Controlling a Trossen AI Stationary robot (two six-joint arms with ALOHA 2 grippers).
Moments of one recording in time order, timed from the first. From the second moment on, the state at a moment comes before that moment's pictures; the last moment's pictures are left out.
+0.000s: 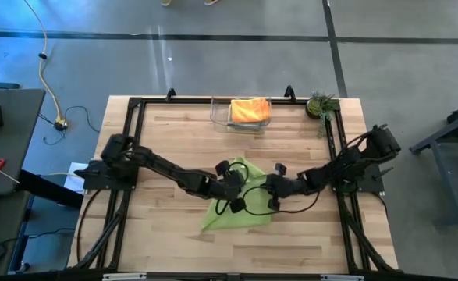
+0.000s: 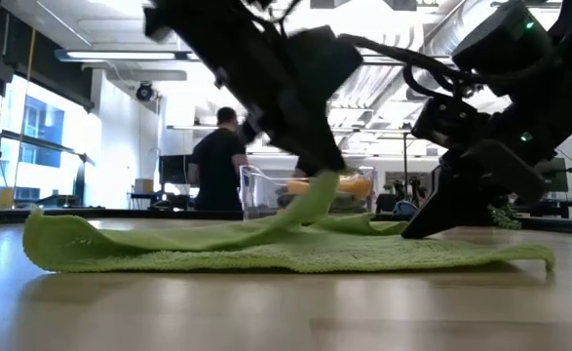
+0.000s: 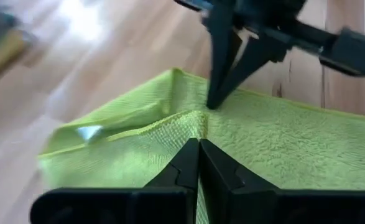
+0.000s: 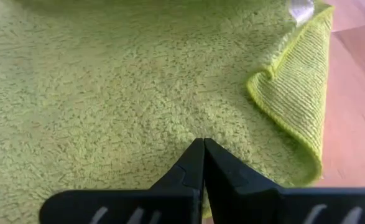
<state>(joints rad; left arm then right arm) -0.14 1.97 1.22 -0.05 -0.50 -0.40 0.31 1.64 0.44 0.39 0.37 0.39</state>
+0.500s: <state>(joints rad) -0.26 1.83 1.22 -0.60 -0.78 -0.82 0.47 1.64 0.45 0.35 0.38 0.54</state>
